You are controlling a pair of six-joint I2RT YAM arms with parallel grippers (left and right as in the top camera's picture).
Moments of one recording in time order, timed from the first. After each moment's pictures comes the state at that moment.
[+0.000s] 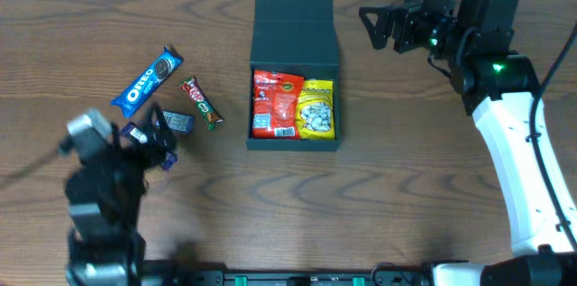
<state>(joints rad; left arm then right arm) 0.08 0.65 0.70 -0.38 -0.01 -0.45 0.08 1.52 1.42 -0.45 -0.49 0.09</state>
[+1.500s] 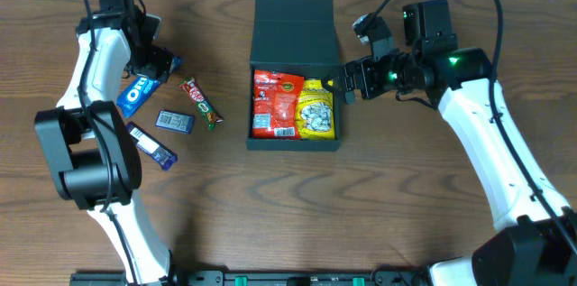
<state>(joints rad) 0.15 2.11 1.69 -0.85 -0.08 0.37 0.21 1.61 1.42 -0.82 -0.58 -0.04</state>
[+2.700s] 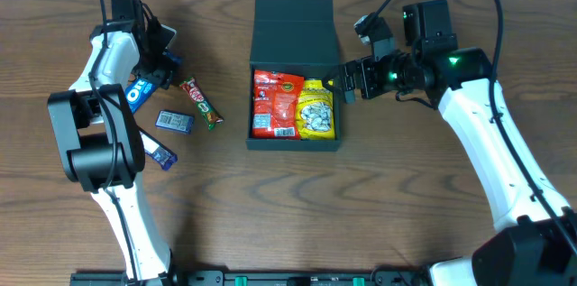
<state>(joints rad) 0.15 2.24 1.69 -0.76 -0.03 0.53 0.21 1.61 1.42 -0.82 -0.57 -0.01</state>
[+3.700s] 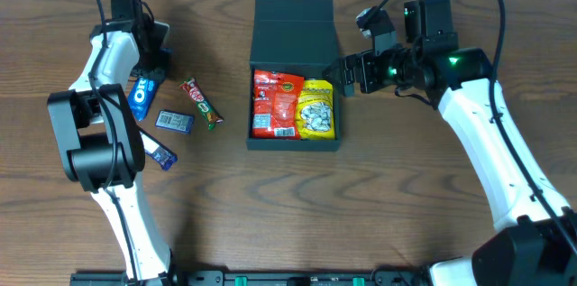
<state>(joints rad) 0.15 2.24 1.71 -0.75 -0.03 0.33 0.21 1.61 1.42 -0.75 -0.54 0.01</state>
